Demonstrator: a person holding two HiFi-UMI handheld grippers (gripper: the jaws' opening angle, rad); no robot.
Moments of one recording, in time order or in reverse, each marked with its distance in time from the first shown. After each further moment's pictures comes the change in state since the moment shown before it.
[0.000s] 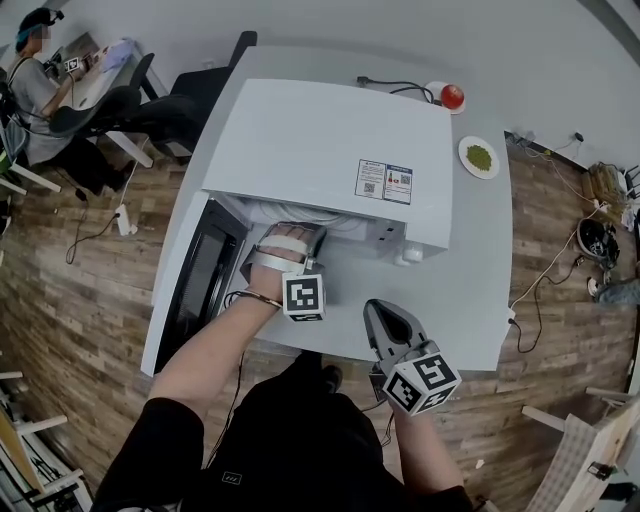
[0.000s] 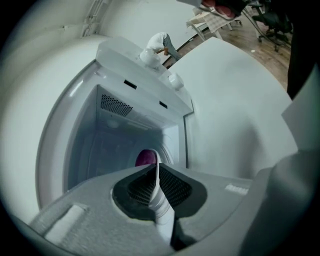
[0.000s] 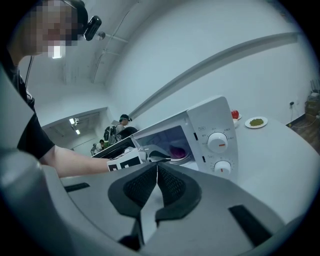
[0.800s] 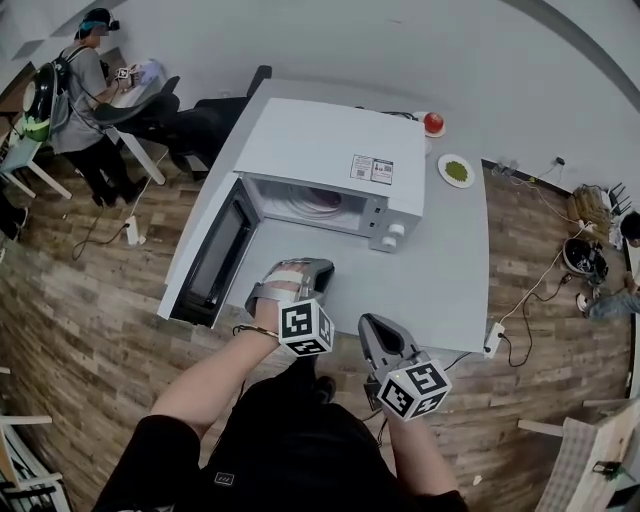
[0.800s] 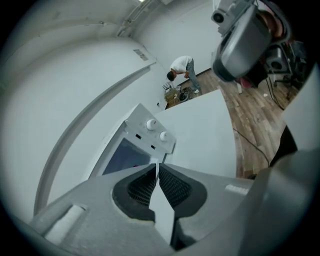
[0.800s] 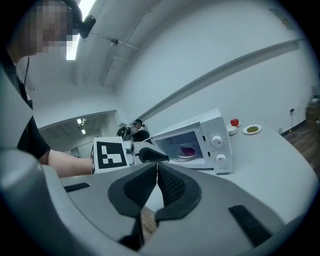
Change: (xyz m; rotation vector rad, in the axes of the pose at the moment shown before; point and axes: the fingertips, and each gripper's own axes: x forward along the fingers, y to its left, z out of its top) left arm -0.165 -0.030 0.071 -0.314 -0.121 -0.023; right arm -0.105 0.076 -0.020 -0.049 -0.056 0.037
